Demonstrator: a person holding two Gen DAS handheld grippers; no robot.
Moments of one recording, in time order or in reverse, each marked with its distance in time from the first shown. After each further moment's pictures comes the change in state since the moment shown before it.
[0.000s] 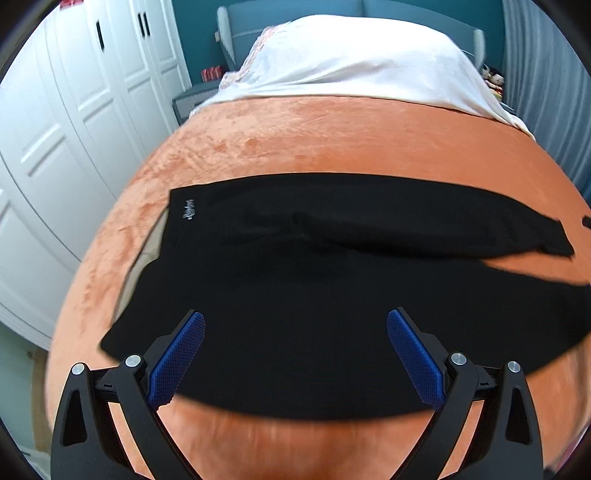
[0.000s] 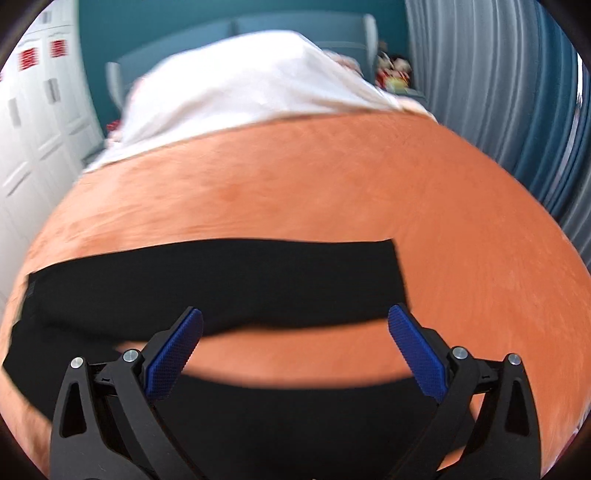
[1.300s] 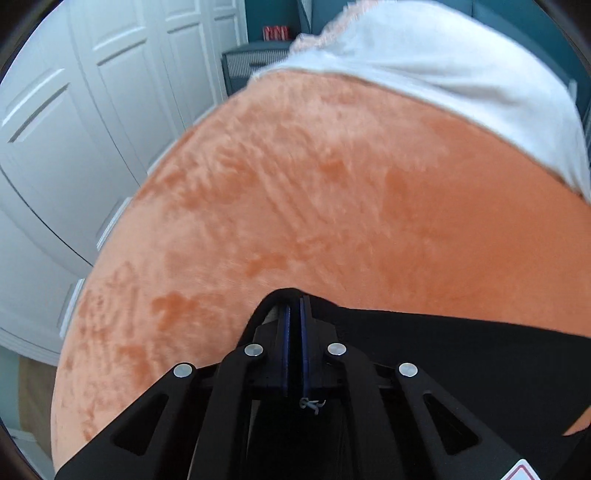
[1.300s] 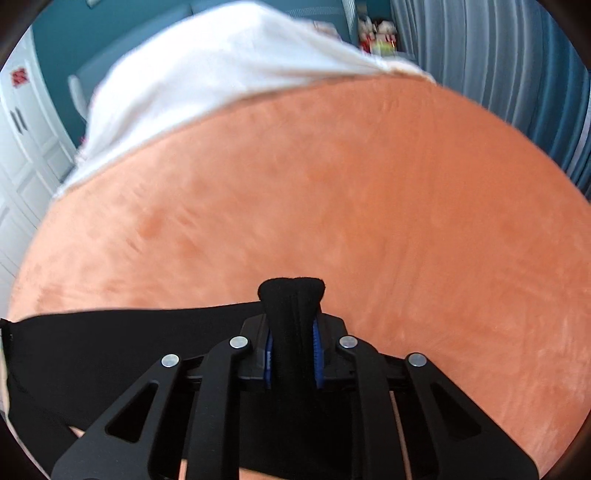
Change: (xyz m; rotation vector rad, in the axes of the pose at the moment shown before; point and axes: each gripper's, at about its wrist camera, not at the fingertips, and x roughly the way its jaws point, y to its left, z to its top) left arm 0.188 0.220 0.186 -0.213 0.054 0.041; right arm 0.113 -0.064 0.073 0.083 0.037 0.073
